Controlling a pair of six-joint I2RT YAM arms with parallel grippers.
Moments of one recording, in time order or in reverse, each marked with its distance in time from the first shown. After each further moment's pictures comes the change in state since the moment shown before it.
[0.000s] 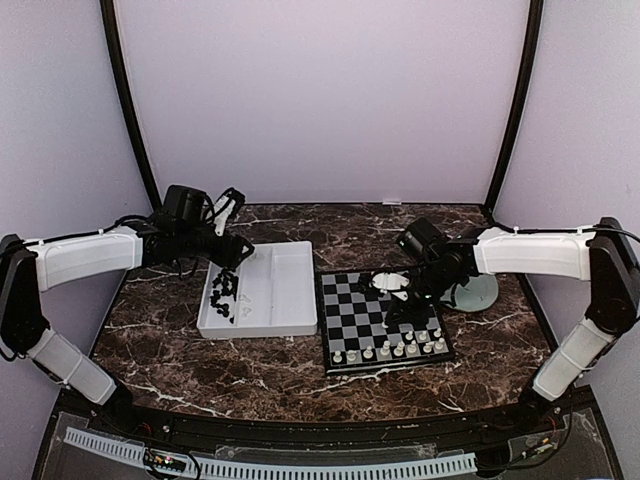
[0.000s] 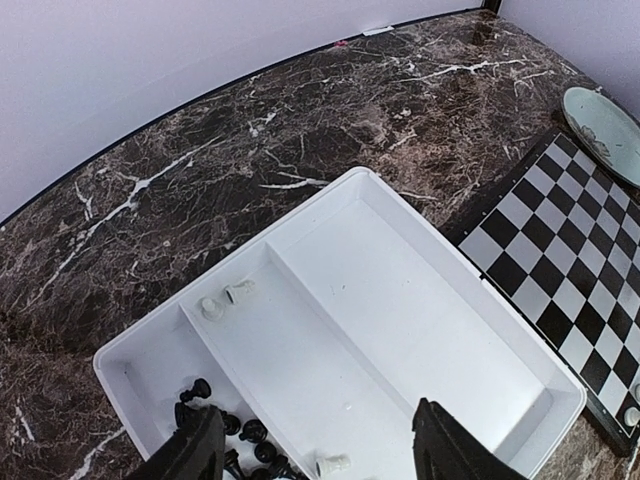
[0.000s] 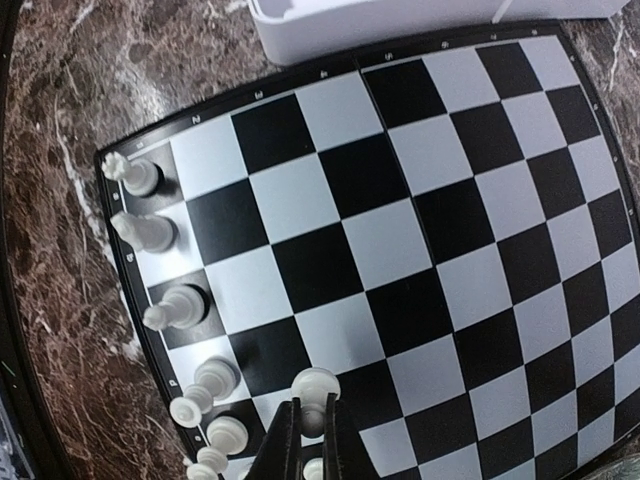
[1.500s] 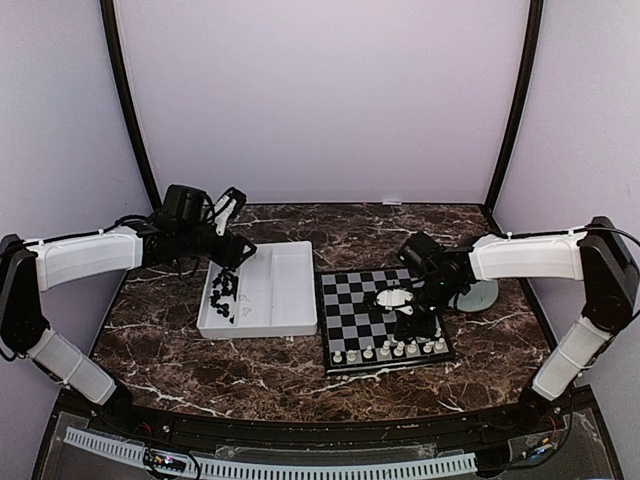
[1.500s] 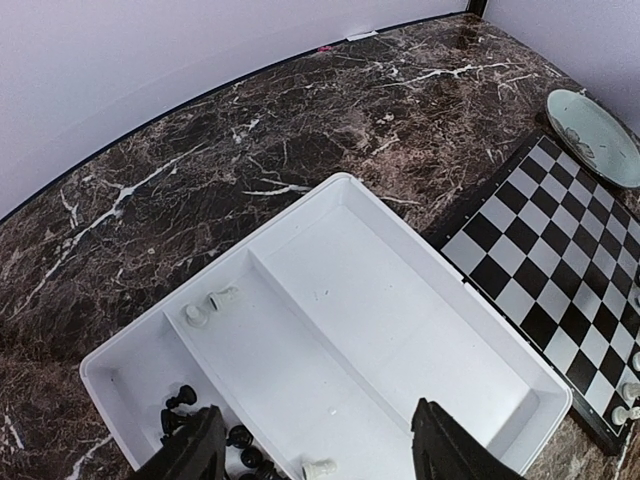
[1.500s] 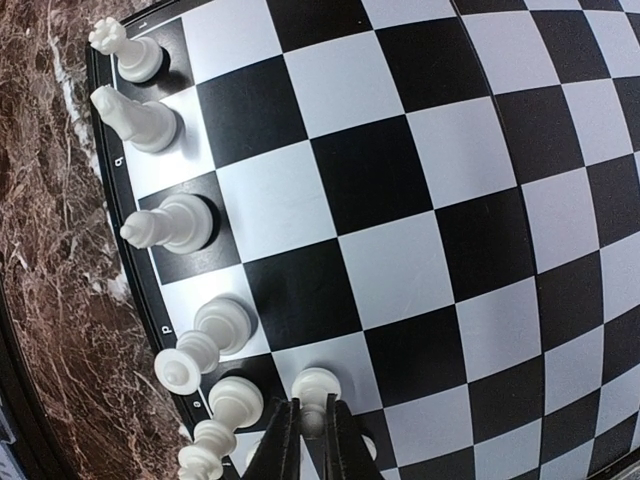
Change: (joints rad) left arm 0.001 0.000 -0.002 0.010 0.039 0.000; right arm 0.000 0.024 -0.066 -0.050 0.034 -0.071
